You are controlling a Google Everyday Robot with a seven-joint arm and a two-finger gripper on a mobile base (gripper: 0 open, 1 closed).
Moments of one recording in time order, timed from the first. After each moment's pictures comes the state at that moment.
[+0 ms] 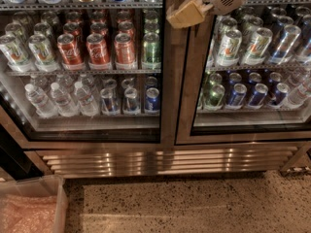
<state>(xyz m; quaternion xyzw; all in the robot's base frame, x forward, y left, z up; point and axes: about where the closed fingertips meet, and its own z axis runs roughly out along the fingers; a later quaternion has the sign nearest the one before) 0.603 -0.051 1.027 -0.59 0.68 0.18 0.41</state>
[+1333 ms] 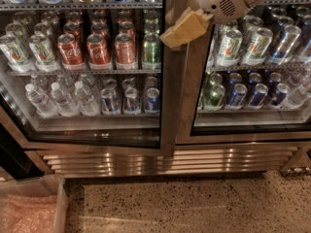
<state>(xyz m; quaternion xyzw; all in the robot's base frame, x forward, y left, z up) 0.568 -0.047 1.025 -0.58 0.68 0.18 0.41</state>
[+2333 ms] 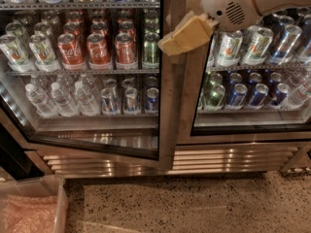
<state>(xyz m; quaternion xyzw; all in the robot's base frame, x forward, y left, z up) 0.521 -0.045 1.040 -0.55 0.69 0.16 0.44</state>
